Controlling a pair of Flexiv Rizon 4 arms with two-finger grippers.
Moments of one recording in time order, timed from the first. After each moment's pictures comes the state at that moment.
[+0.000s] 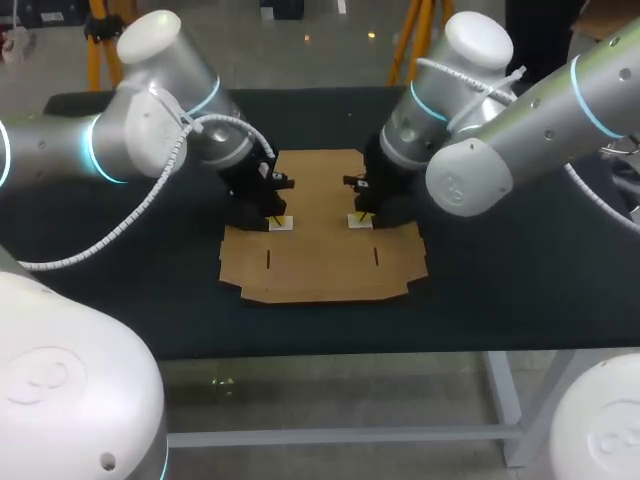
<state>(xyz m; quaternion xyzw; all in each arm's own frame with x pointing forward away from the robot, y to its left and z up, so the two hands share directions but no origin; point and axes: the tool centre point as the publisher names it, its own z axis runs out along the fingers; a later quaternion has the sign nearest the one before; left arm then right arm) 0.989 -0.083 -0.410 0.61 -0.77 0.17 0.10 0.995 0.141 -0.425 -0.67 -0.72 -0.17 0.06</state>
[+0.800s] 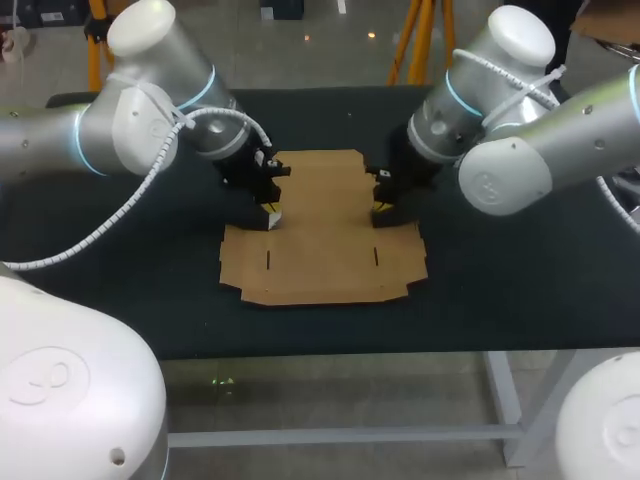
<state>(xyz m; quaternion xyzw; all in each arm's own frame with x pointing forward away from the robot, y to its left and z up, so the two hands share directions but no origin) 0.995 -0.073 -0.377 0.63 -0.75 0.19 0.06 0.998 0.109 -0.399 -0.68 -0.70 -0.21 0.07</state>
